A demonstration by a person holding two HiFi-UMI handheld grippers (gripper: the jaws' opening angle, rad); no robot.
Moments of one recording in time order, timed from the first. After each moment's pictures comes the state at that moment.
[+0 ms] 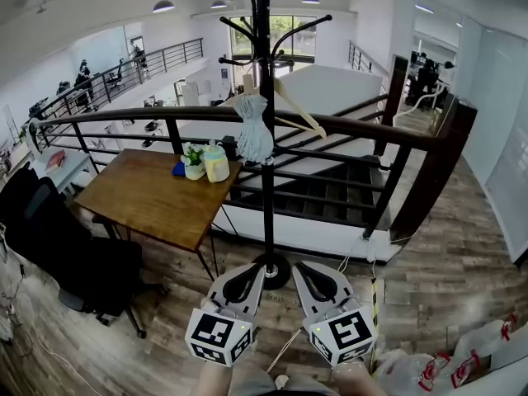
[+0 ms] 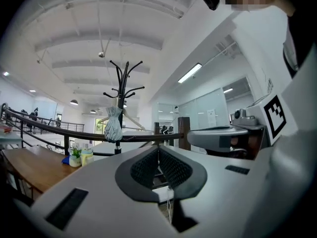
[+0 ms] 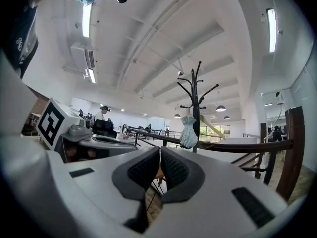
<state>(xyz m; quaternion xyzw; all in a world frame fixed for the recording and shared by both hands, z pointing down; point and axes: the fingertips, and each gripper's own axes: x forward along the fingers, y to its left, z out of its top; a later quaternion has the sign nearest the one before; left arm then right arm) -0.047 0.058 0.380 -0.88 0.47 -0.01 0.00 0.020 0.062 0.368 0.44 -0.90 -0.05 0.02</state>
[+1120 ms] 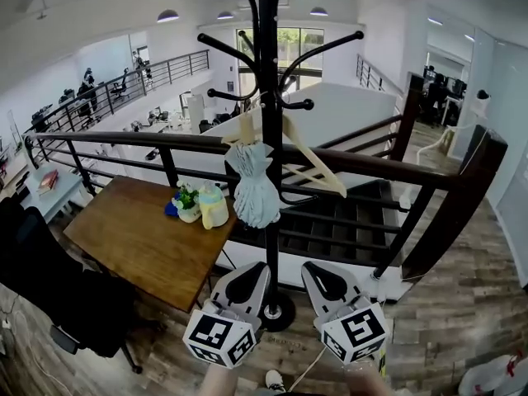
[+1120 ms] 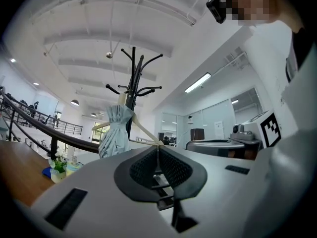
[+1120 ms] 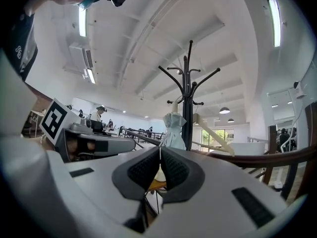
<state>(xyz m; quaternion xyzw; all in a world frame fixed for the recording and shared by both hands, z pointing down) -0.052 -0.138 0.334 -0.88 0.47 0.06 0.00 0.024 -0.139 0.336 0.42 -0.90 -0.07 0.01</state>
